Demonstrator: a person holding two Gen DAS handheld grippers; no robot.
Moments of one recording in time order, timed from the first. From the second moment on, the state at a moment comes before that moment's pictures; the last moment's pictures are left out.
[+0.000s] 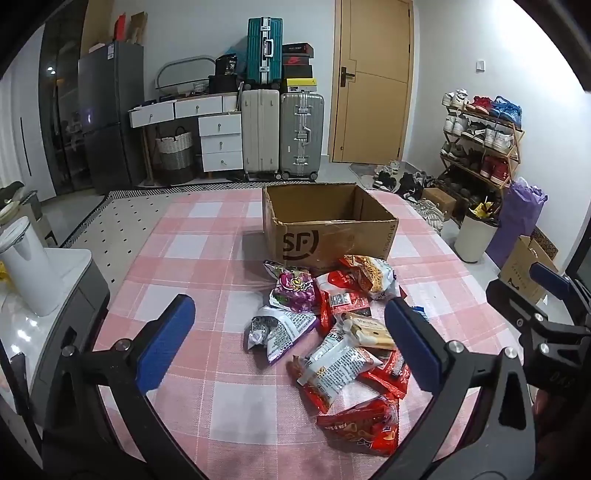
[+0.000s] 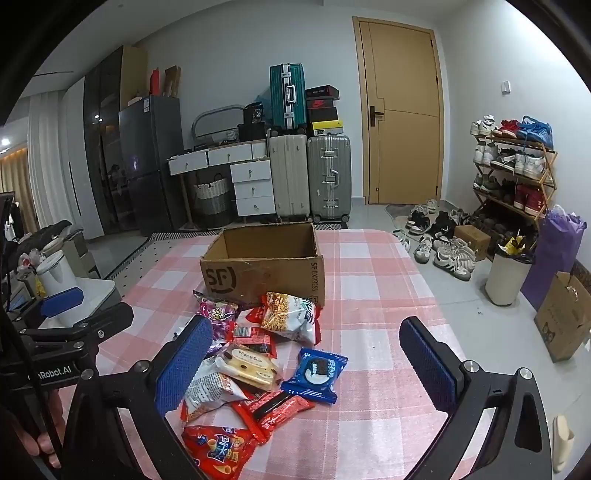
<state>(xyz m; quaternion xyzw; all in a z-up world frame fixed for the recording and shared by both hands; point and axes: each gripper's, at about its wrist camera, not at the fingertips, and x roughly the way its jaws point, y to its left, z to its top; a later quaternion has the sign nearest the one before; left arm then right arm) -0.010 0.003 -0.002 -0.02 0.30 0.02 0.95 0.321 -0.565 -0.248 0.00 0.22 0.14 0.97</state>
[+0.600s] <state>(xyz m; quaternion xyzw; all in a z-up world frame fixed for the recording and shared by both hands) -0.013 0.008 -0.001 -0.02 0.29 0.03 0.95 0.319 -0.560 -0.249 0.01 0.22 0.15 0.96</state>
